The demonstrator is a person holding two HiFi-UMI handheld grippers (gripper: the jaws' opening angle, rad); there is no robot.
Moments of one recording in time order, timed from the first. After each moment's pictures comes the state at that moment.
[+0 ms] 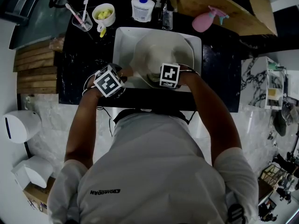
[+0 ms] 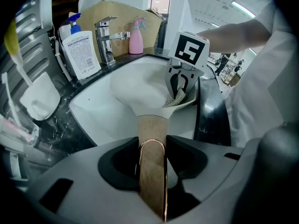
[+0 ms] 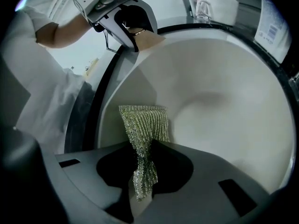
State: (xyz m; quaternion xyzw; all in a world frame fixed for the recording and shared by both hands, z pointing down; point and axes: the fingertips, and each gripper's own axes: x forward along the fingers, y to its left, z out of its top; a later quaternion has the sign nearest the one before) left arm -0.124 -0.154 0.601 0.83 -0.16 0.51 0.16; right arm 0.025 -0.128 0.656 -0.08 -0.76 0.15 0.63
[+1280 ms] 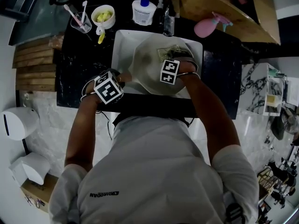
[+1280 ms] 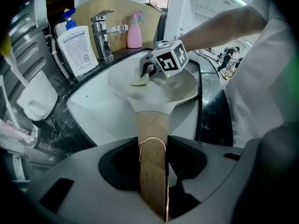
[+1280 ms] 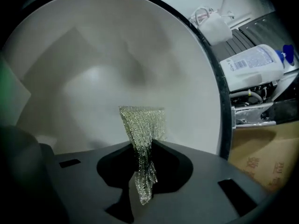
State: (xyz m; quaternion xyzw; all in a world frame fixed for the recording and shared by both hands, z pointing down) left arm -0.127 -0.154 0.608 0.82 -0.15 0.53 0.15; right arm 0.075 -0.298 0.683 0.12 -0.66 -0.21 0.71
